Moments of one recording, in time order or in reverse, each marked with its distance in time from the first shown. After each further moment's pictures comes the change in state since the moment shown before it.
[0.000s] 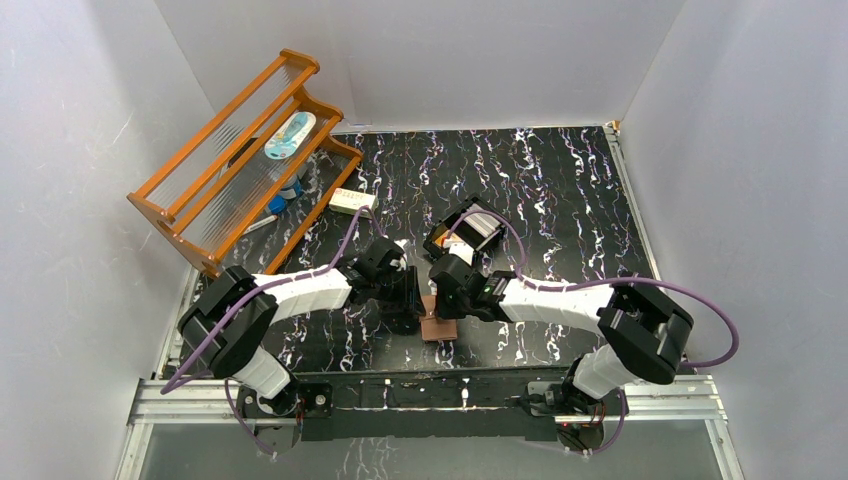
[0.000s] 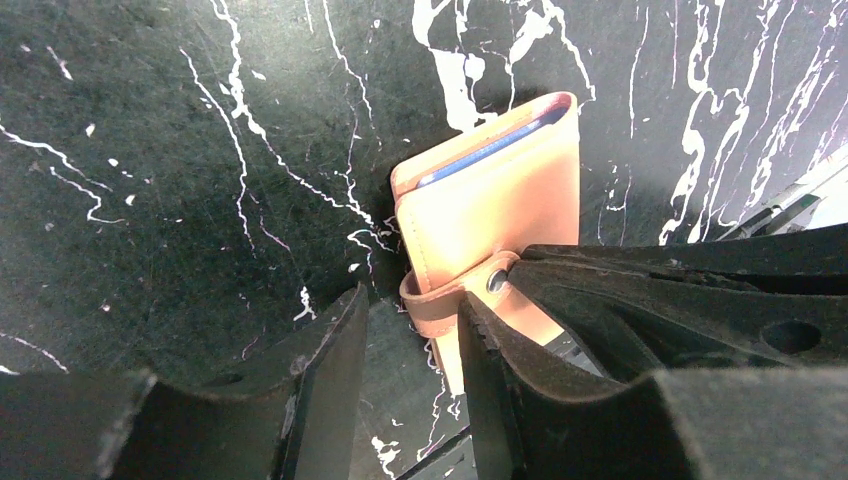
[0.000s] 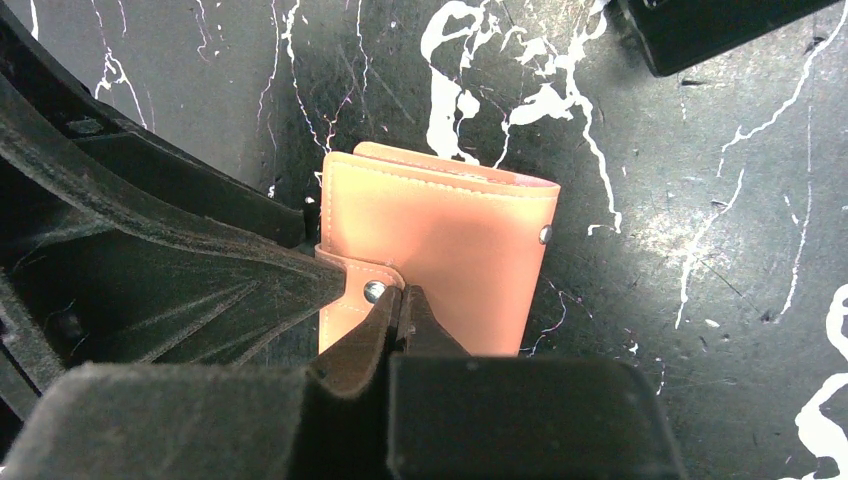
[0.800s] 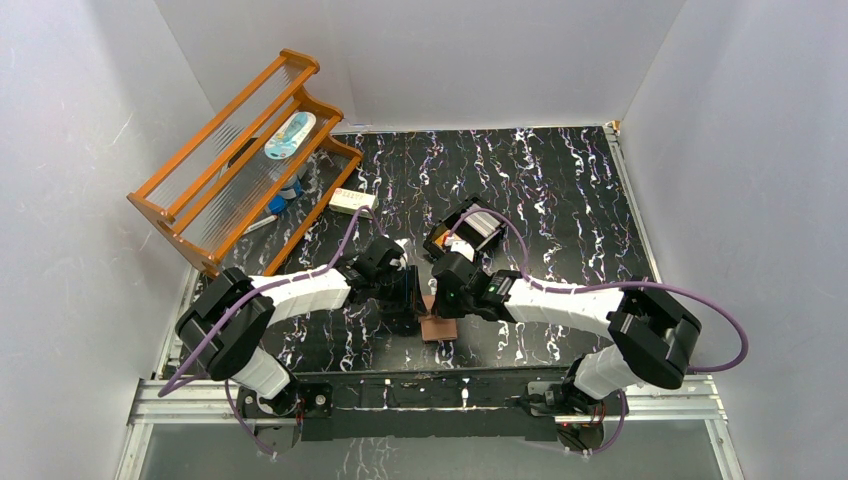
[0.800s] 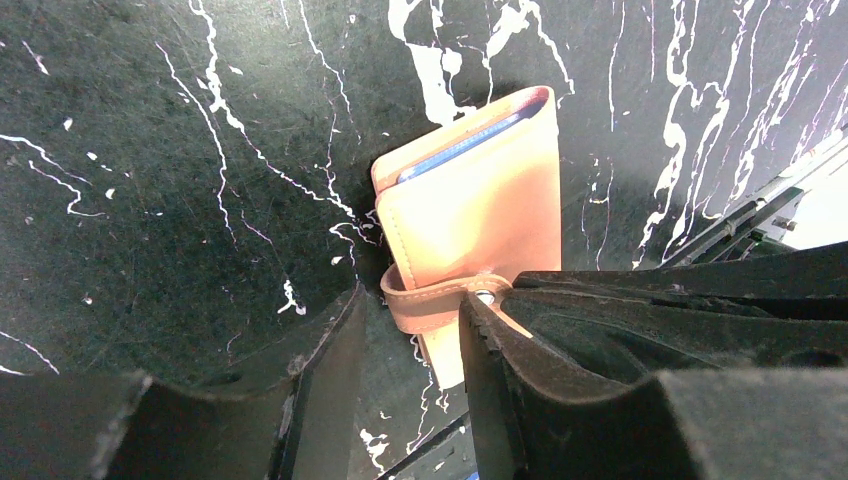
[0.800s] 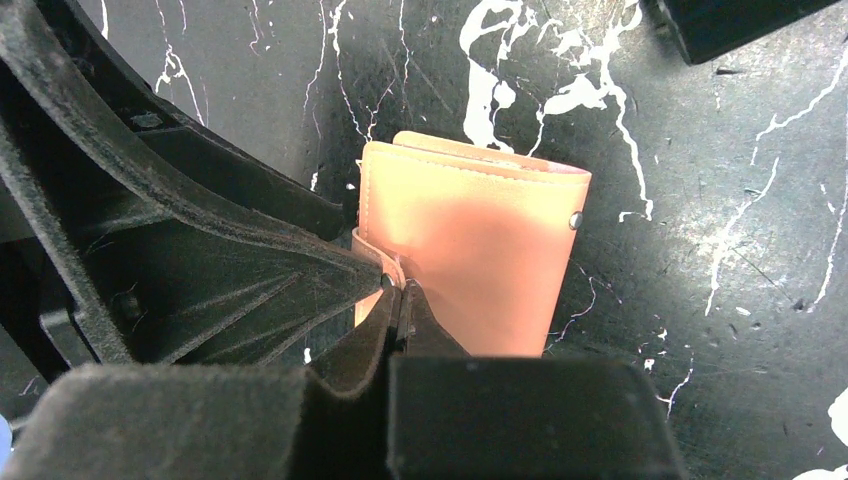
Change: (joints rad) left arm -0.003 -0.014 0.007 -0.009 0.014 -0.005; right arm -0.001 -0.040 0.000 0.000 -0.046 0.028
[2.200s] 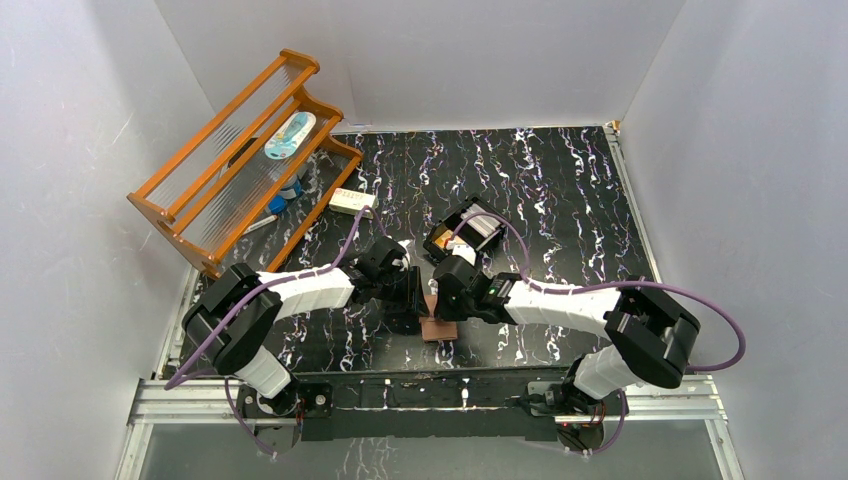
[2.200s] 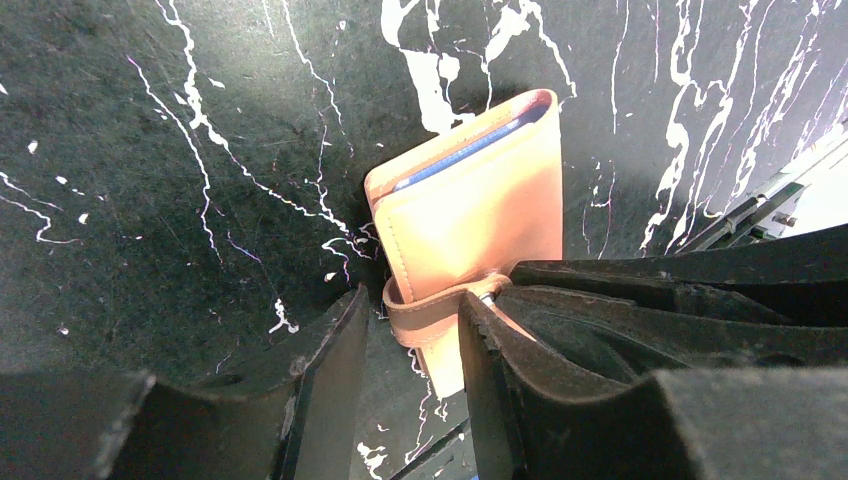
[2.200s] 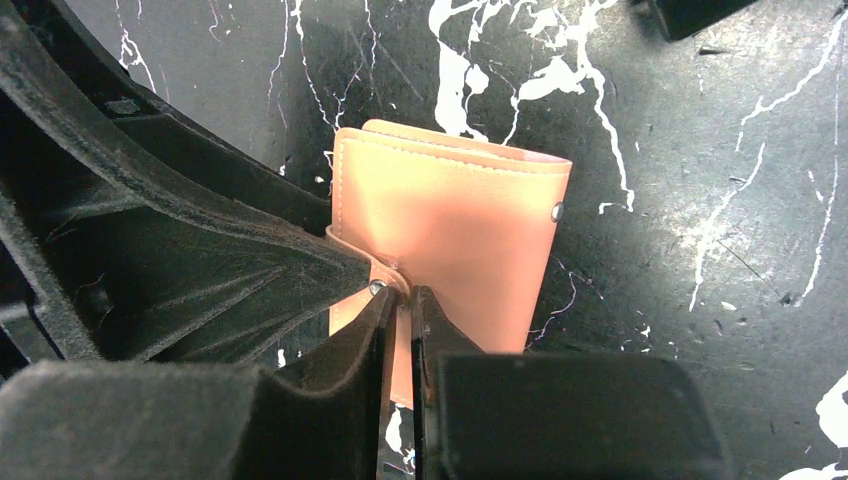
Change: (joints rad) left arm -0.002 0.041 0.003 0.034 0.008 0.000; right arm 0.000 0.006 -0.029 0.011 0.007 -0.006
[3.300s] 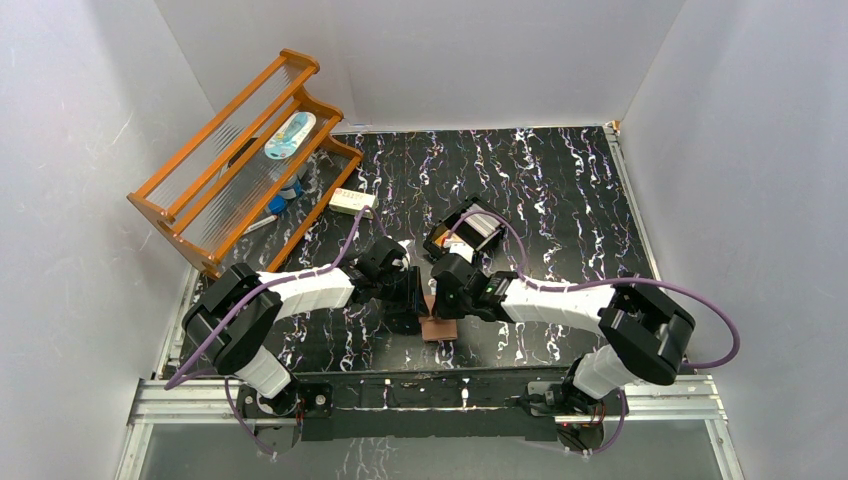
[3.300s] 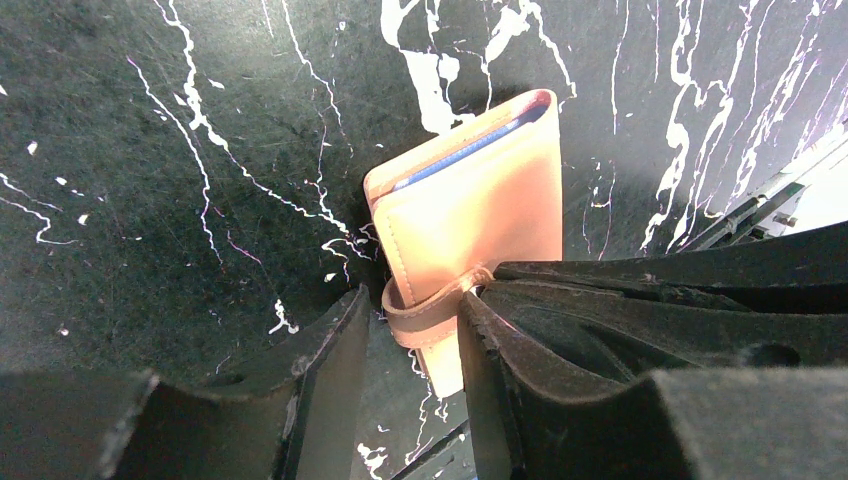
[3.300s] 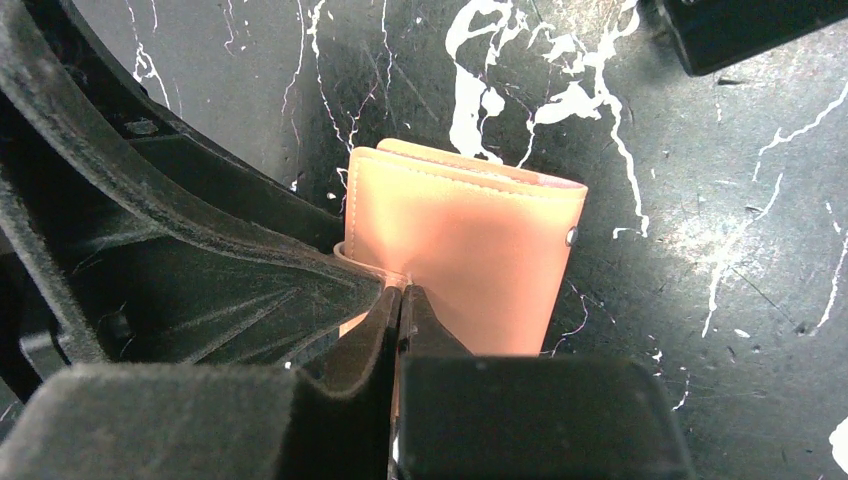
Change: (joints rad) left arm 0.000 0.000 0.000 0.000 -0.003 0.002; right arm -0.003 0.032 0.016 0.019 -0.010 -0.018
